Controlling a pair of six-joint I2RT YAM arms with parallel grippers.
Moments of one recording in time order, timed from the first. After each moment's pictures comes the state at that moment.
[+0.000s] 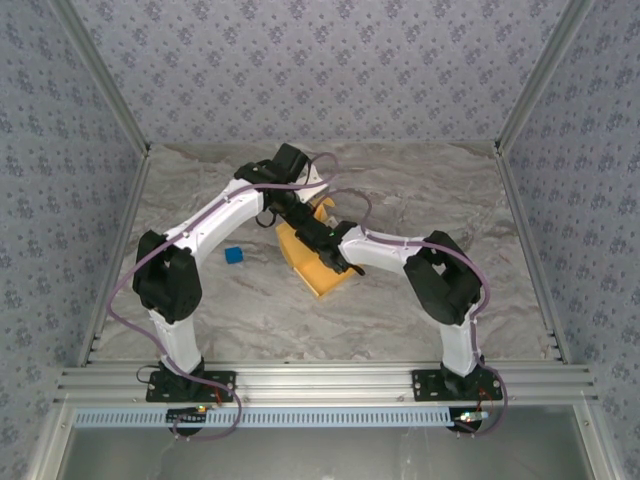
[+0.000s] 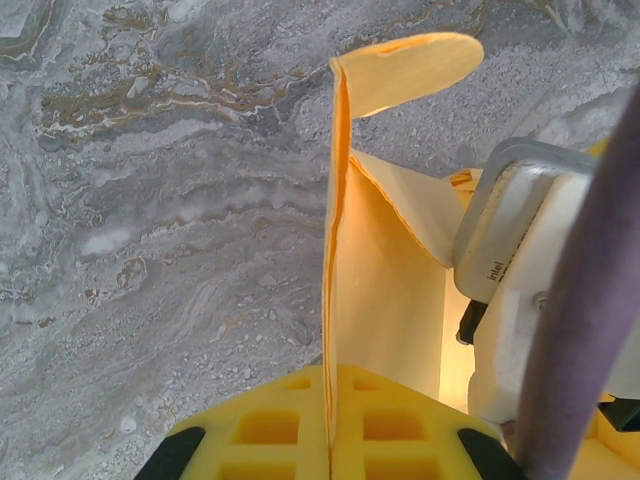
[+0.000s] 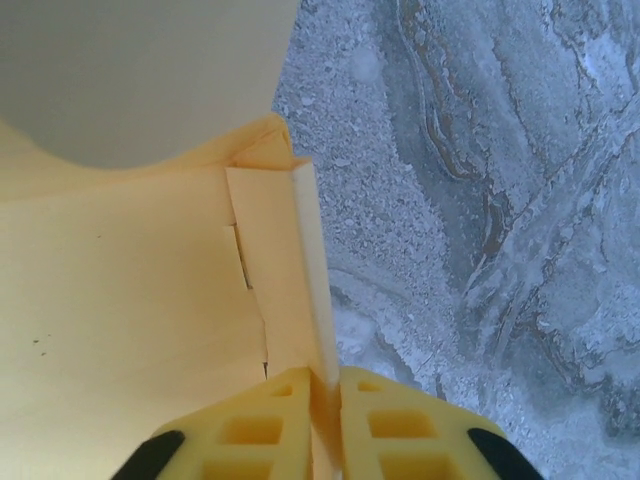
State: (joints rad) left arm -0.60 1.85 1.67 -0.91 0.08 0.26; right arm 0.84 1.95 1.35 -0.76 0.60 0.21
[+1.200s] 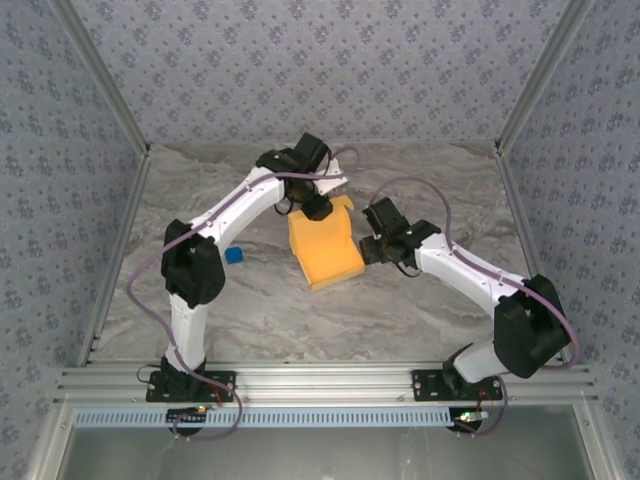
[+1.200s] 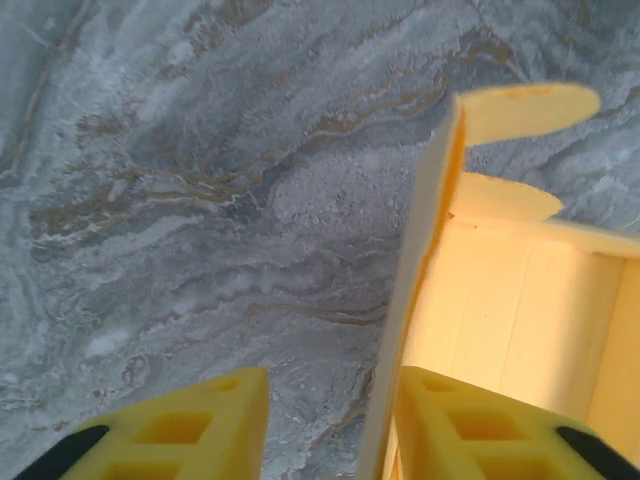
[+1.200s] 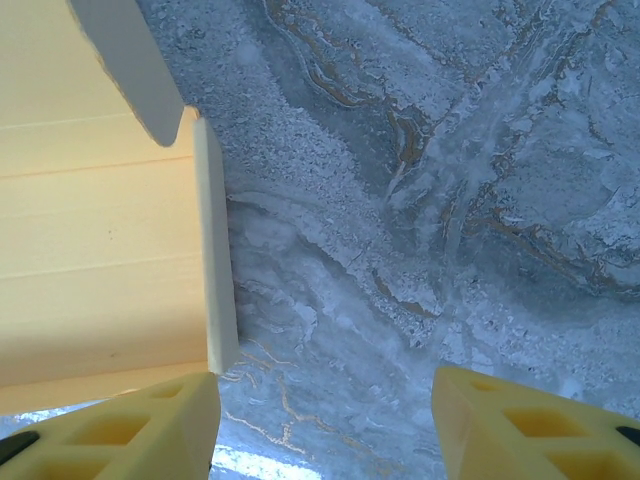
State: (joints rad) left arm -0.64 2.04 1.97 -1.02 0.09 0.35; right arm 0.60 1.44 1.02 -0.64 0.21 0.26
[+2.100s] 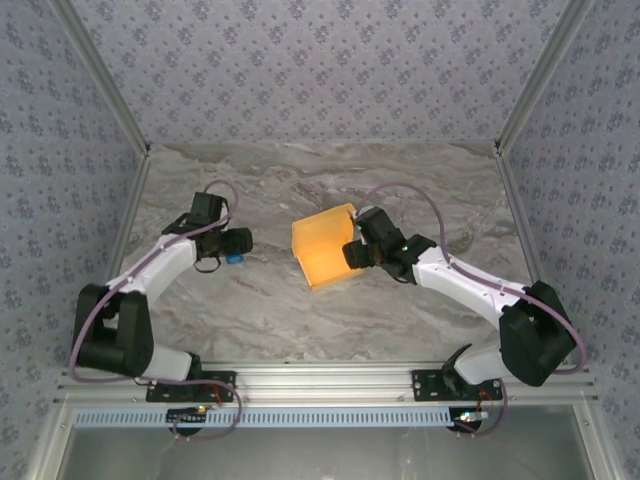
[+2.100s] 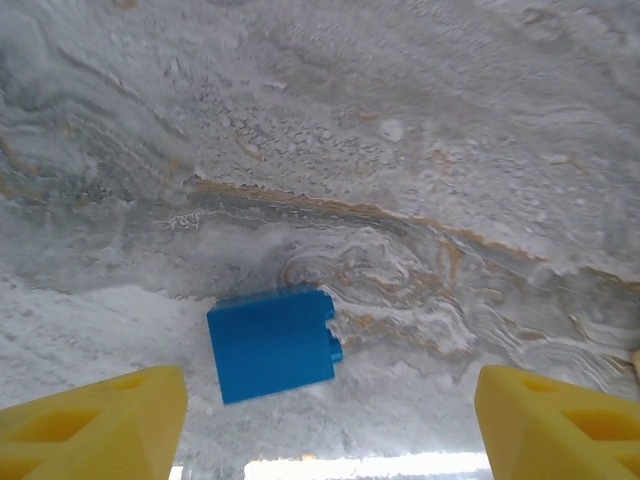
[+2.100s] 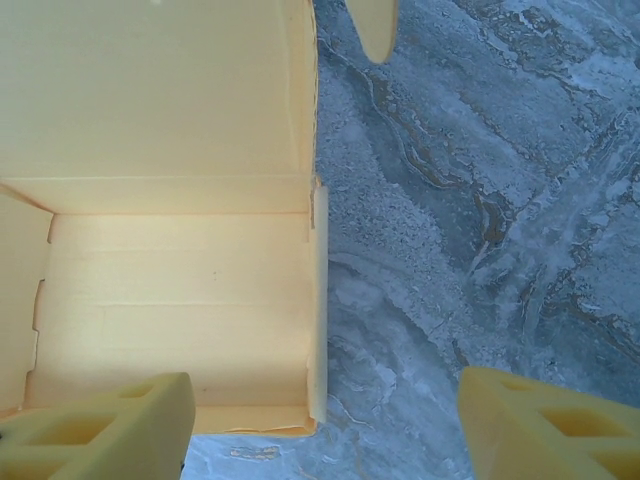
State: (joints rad) left arm -0.22 1.44 0.89 -0.50 0.03 -0.32; right arm 0.69 1.39 0.92 -0.42 0.21 0.21
